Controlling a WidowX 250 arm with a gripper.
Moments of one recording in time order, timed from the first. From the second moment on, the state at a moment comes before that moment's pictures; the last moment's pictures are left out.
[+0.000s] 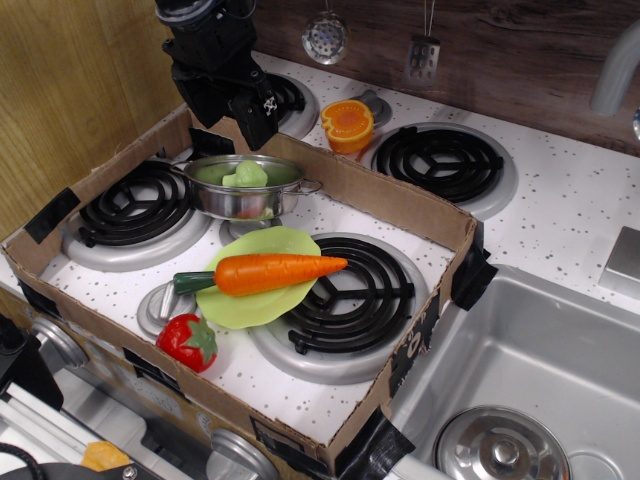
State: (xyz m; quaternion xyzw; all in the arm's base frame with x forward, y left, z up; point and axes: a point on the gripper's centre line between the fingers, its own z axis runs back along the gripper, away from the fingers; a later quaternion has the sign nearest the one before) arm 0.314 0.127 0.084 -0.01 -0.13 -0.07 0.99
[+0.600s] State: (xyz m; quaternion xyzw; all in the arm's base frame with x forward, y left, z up) arm 0.310 0.121 0.070 -0.01 -0.12 -0.01 0.99
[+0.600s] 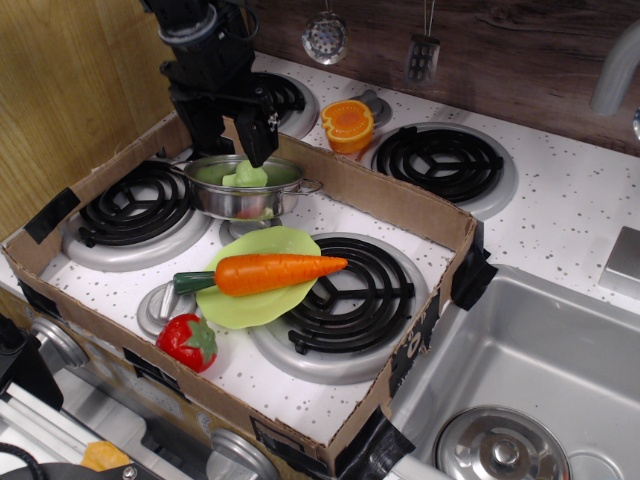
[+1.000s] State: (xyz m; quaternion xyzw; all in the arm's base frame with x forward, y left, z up) arm 0.295 0.096 0.091 0.04 -0.14 0.09 0.98
